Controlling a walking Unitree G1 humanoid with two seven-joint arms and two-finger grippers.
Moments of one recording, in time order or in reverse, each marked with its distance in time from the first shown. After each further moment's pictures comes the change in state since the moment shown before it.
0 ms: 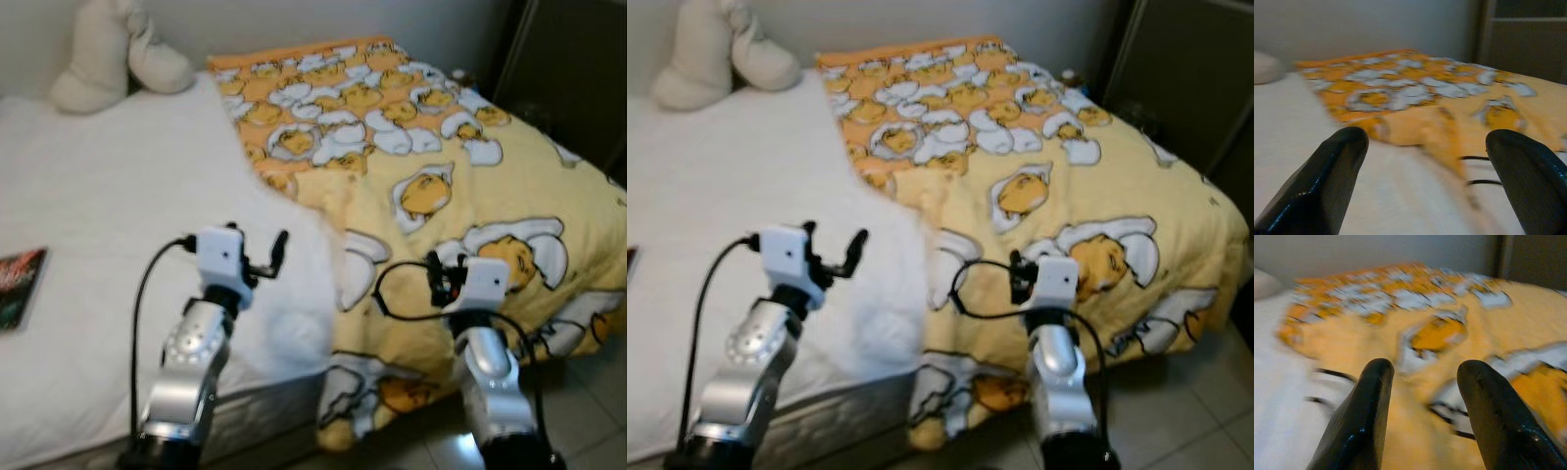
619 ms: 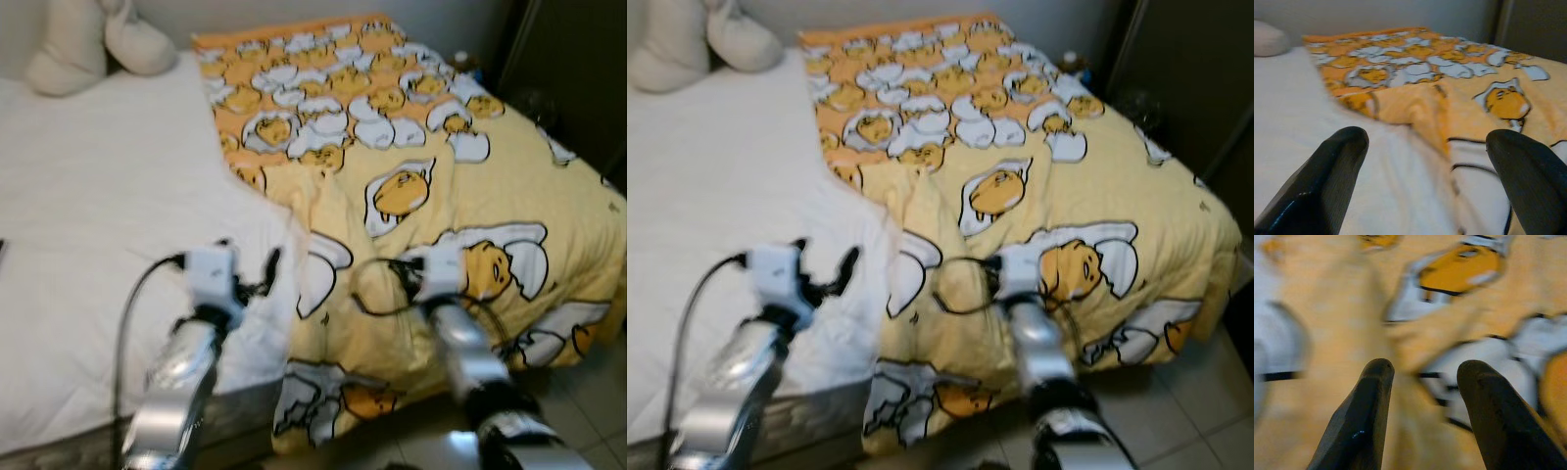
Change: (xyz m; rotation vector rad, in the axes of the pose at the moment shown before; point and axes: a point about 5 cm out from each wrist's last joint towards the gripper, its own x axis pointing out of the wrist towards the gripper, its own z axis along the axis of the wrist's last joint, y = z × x) left arm -0.031 0.014 -0.006 0.014 0.059 0.057; right arm 0.032 0.042 -0.021 -0.041 0.256 0.199
